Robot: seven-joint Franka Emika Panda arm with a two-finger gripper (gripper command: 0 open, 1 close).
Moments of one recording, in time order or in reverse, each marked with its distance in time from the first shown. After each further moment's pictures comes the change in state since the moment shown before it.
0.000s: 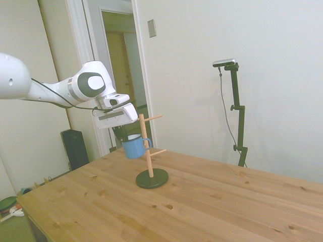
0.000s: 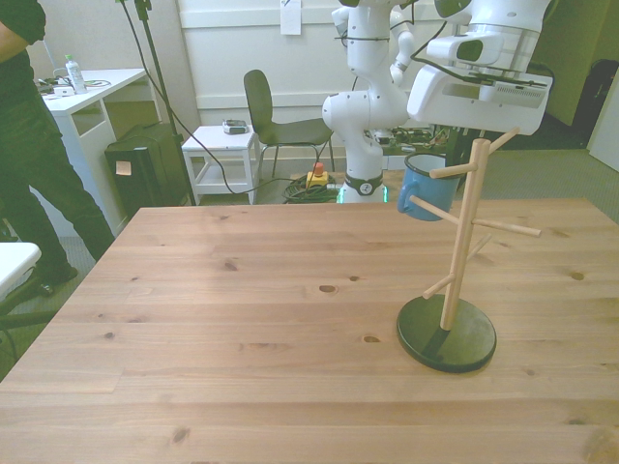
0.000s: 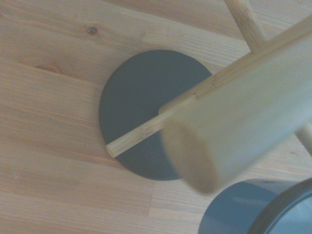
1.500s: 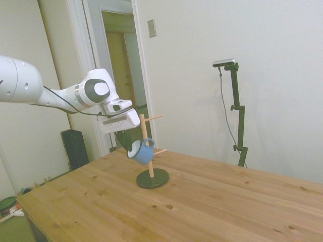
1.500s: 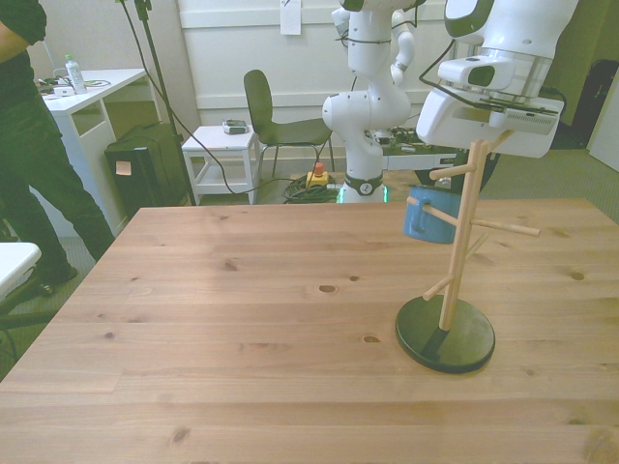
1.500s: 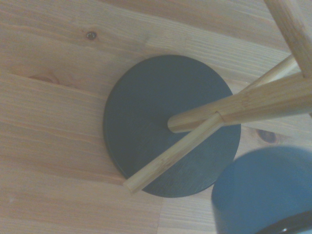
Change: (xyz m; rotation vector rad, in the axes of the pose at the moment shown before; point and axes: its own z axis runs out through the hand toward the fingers) arm 0.005 -0.022 0.021 -0.017 0.004 0.021
